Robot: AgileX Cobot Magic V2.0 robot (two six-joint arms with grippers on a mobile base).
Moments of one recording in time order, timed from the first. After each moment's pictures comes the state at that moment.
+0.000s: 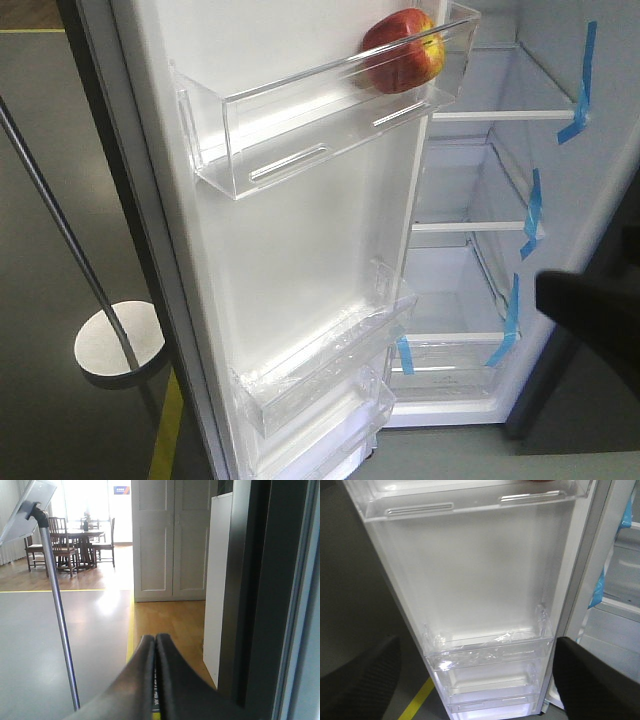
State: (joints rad) left arm -0.01 -0.01 0.02 -0.05 0.03 -0.04; right arm 0.33 0.69 -0.92 0.35 0.81 -0.28
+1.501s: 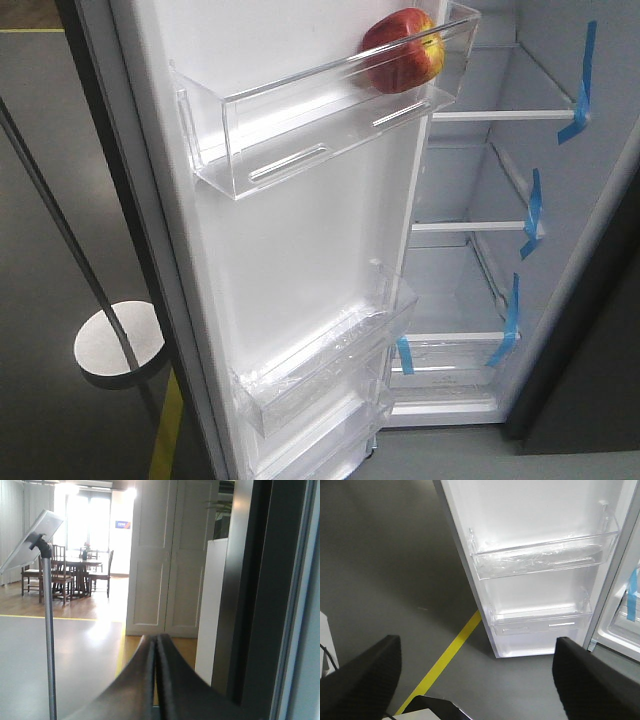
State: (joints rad) left arm -0.01 -0.01 0.01 -0.05 -0.11 -0.12; right arm 0.33 0.25 -0.52 0.46 1.01 -0.27
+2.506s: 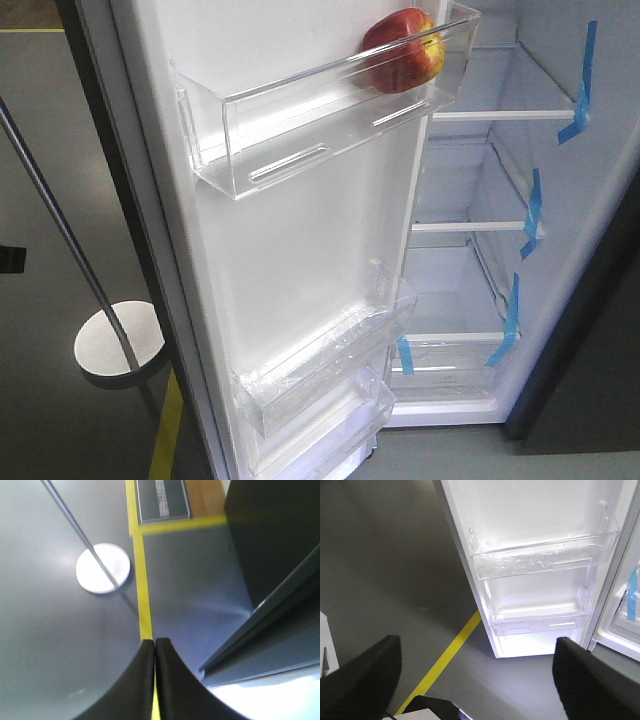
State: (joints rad) left arm -0.01 1.17 -0.95 0.03 0.70 -0.03; right arm 0.33 0.25 -0.52 0.46 1.01 -0.27
